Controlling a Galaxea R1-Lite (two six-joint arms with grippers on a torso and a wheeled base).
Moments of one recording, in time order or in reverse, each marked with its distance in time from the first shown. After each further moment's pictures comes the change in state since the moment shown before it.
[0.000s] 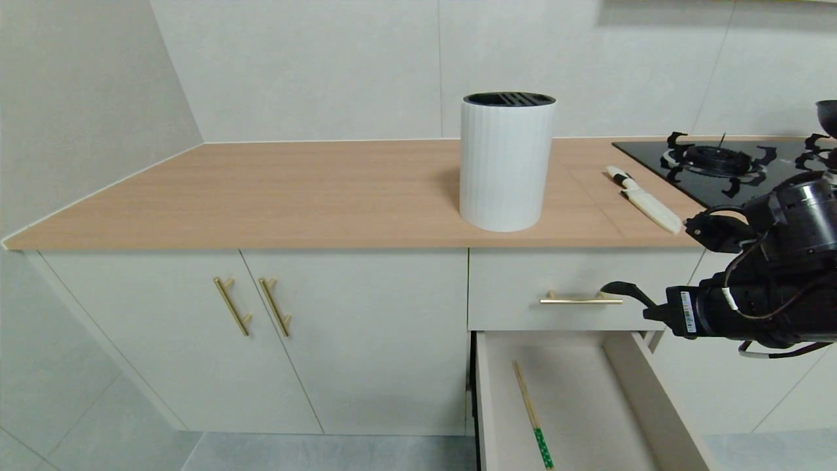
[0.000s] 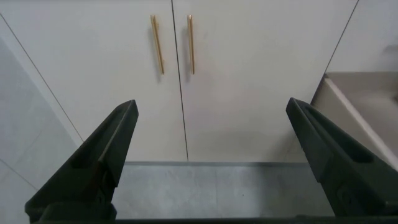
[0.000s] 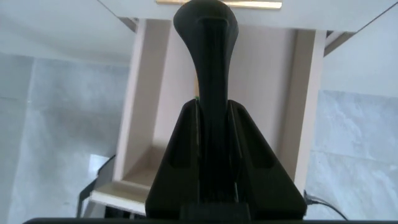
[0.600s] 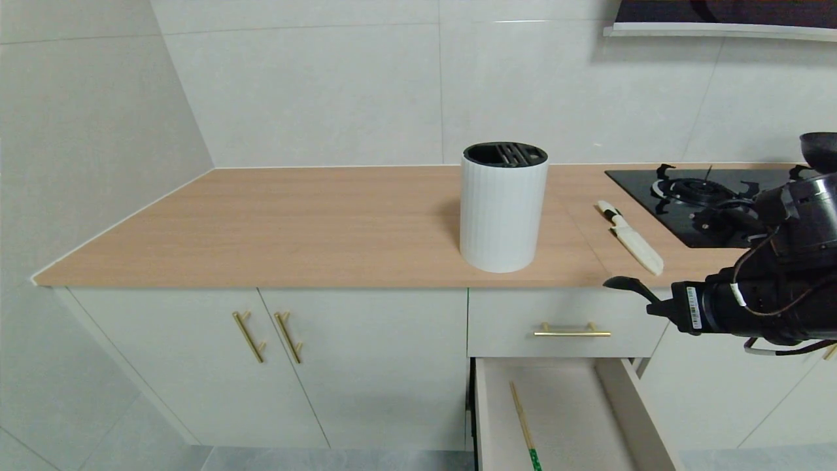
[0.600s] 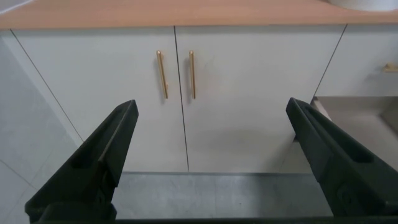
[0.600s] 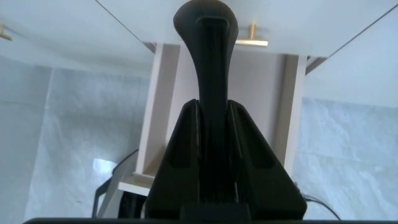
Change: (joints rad) left arm 0.000 0.000 0.000 0.000 0.000 0.000; right arm -0.001 -0.022 -0.007 0.007 -0.001 0.000
